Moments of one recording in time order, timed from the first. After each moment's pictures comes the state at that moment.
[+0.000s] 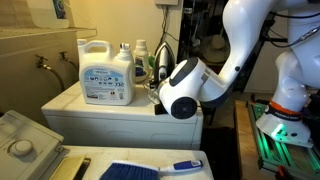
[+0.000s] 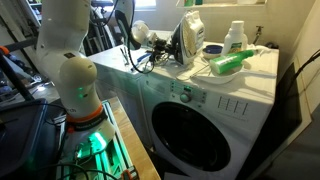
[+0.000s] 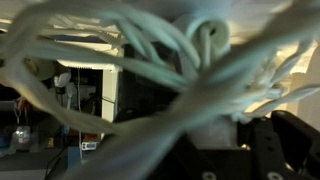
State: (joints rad) arm 0.38 0.44 0.37 -2.02 -1.46 1.55 2.44
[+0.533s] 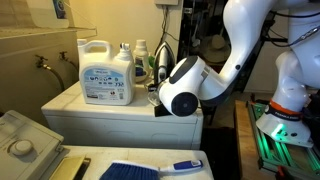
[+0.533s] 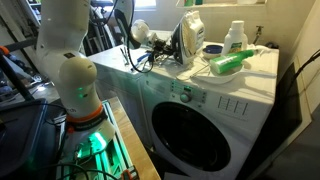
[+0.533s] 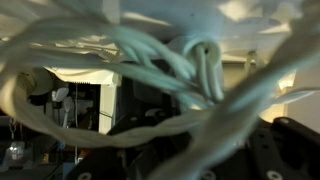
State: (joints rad) arm 0.38 0.43 0.37 -2.02 -1.42 1.63 2.43
